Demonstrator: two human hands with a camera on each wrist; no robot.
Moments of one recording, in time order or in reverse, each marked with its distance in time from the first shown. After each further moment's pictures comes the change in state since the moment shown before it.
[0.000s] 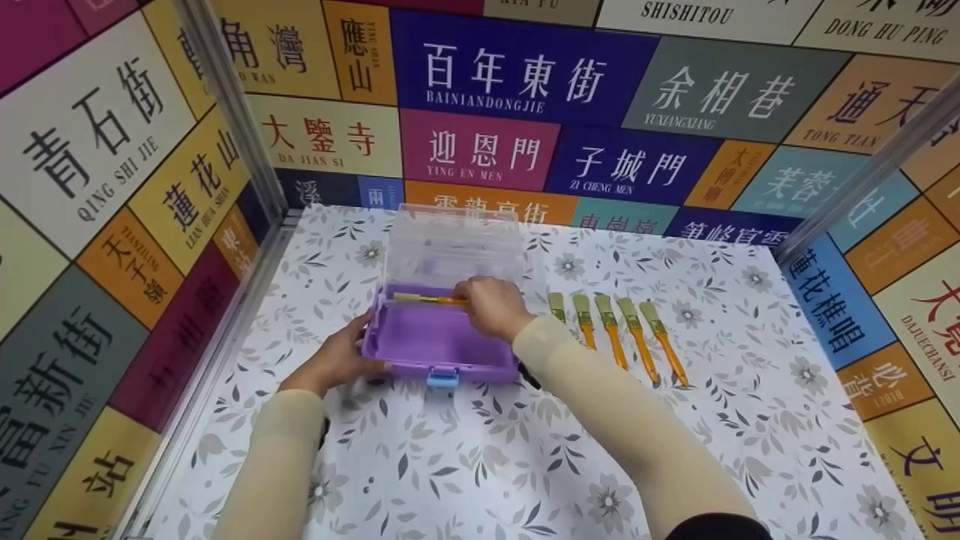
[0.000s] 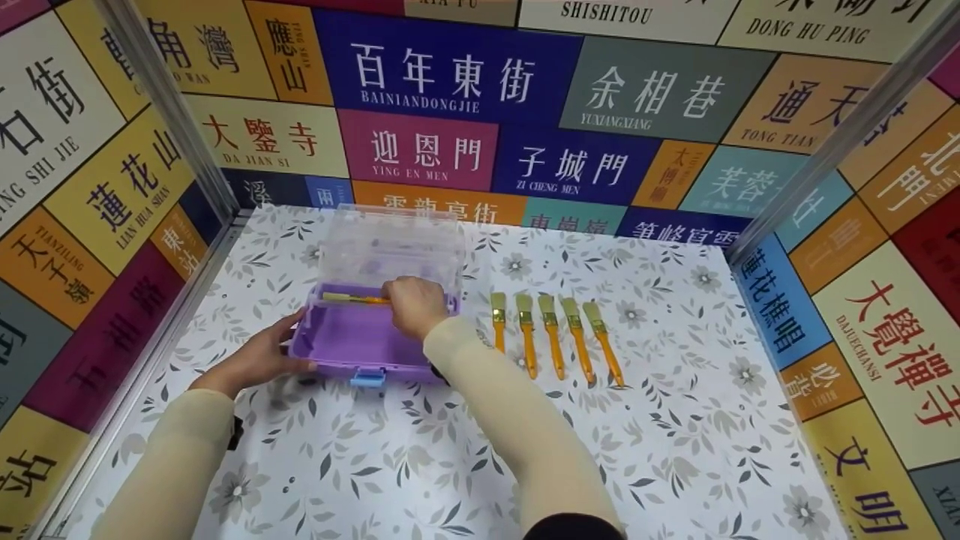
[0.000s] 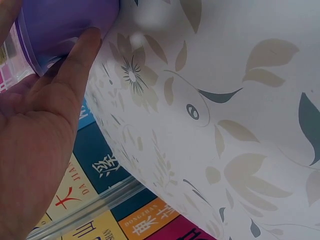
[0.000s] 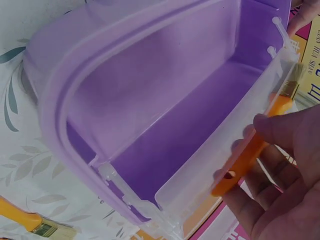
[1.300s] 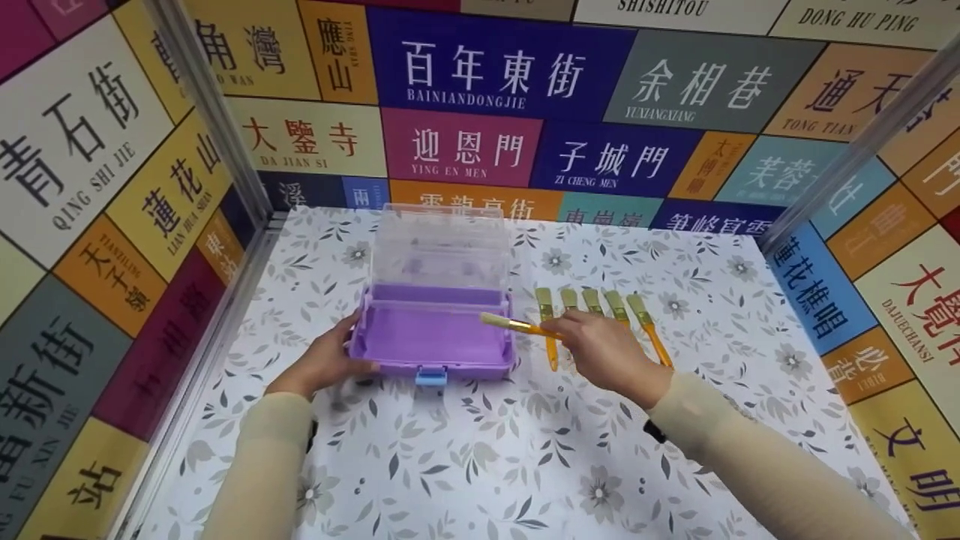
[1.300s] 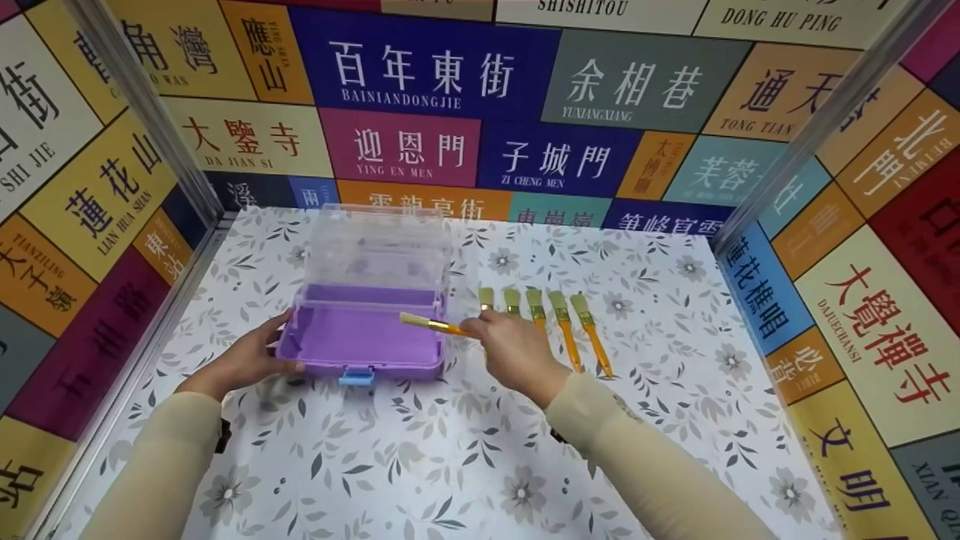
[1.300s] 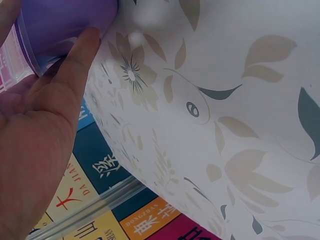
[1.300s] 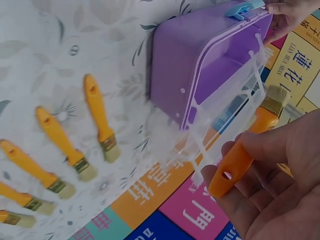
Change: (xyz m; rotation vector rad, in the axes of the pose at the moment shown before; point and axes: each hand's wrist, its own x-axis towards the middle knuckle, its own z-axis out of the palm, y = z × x) left_hand 0.001 0.000 0.000 0.019 -0.013 -0.014; right_hand -0.169 0.077 -0.060 -0.009 0.164 -0.124
